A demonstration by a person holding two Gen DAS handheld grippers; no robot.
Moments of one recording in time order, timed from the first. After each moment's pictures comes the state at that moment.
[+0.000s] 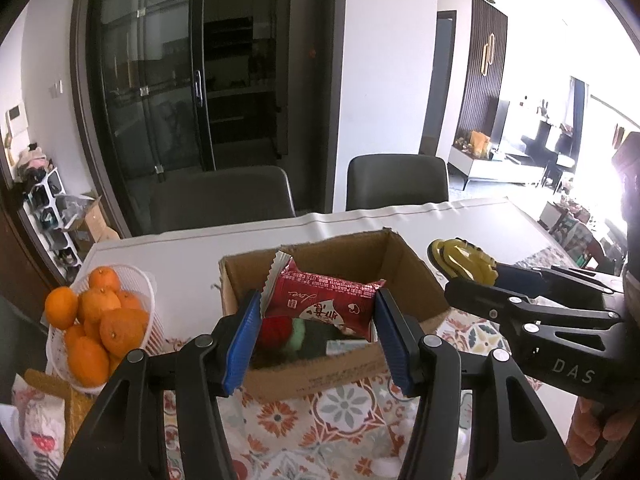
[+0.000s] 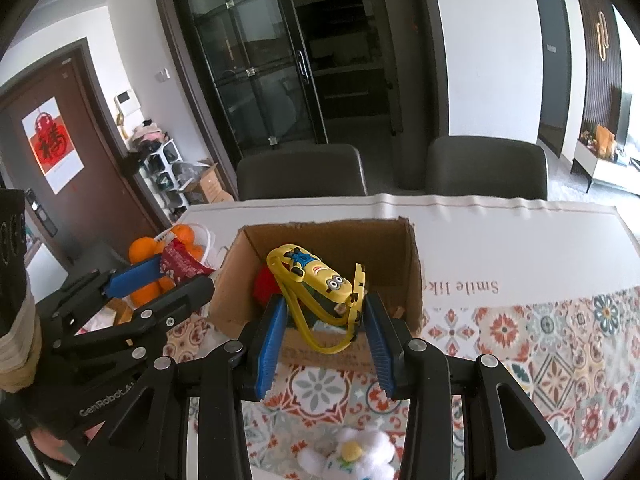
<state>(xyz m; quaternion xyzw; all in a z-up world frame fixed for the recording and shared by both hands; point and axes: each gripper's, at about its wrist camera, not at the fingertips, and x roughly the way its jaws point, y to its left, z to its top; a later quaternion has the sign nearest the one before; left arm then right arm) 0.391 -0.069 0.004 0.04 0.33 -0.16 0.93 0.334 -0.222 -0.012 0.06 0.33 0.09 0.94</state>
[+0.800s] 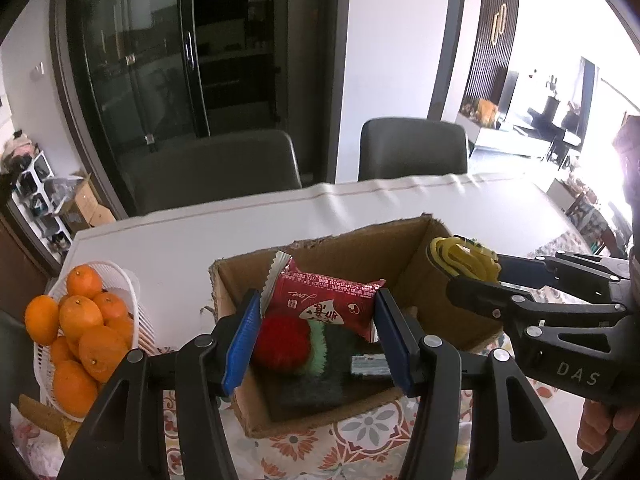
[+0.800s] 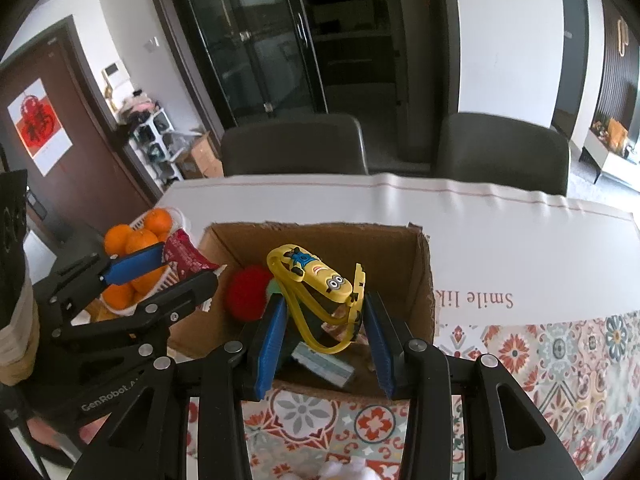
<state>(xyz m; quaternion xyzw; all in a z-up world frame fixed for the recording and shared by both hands) 0.474 -0.078 -0.034 0.06 0.41 -0.16 0.90 0.422 -0.220 -0.032 0.04 0.40 0.10 0.91</state>
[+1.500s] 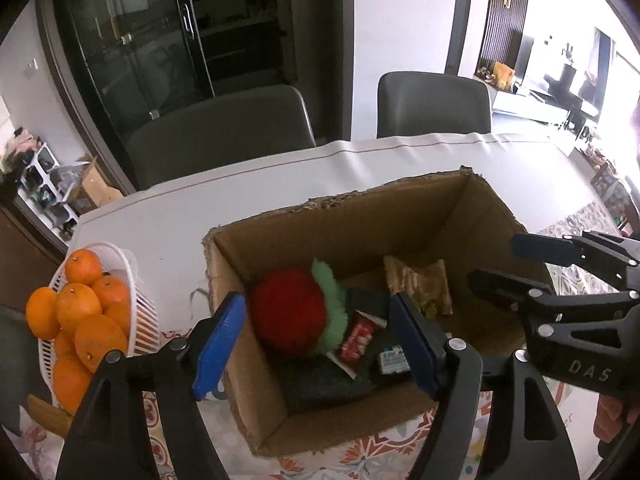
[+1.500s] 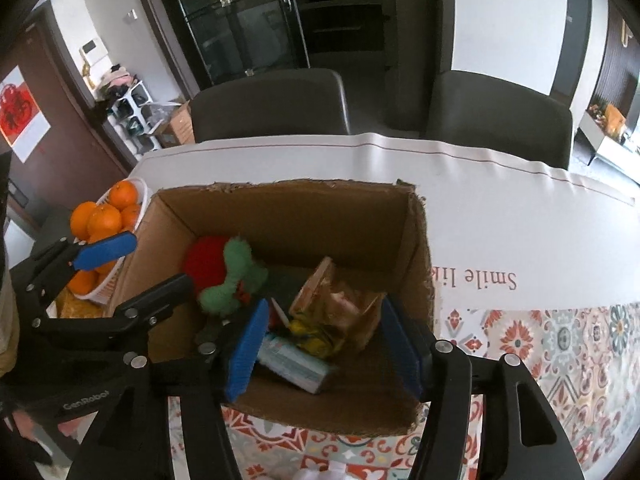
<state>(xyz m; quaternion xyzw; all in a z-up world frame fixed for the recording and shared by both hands) 0.489 -0.079 -0.068 0.10 0.46 -0.13 0.87 0.458 -0.226 -0.080 0.03 0.45 0.08 0.89</state>
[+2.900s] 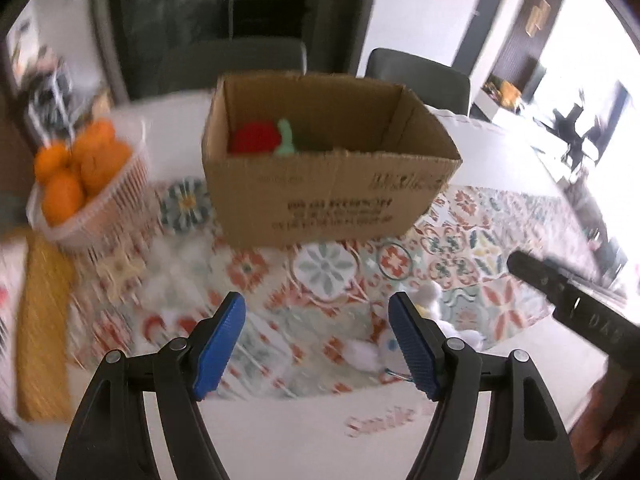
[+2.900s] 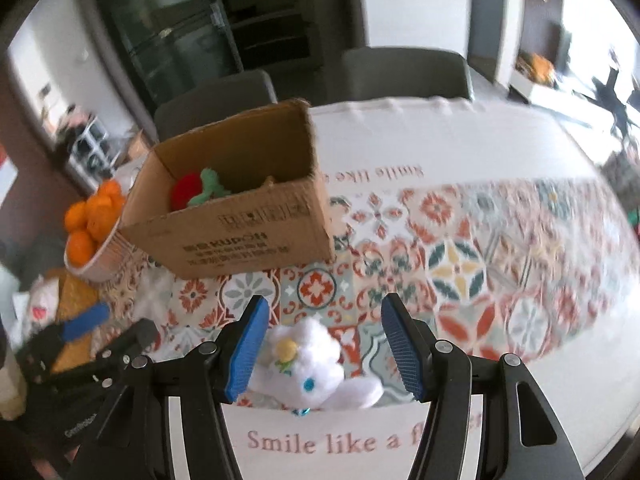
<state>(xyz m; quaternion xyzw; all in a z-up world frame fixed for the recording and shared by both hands) 0.331 -0.074 -0.087 -0.02 0.51 -0.12 0.85 0.284 -0.263 -0.080 0.10 0.44 -0.03 0.89</state>
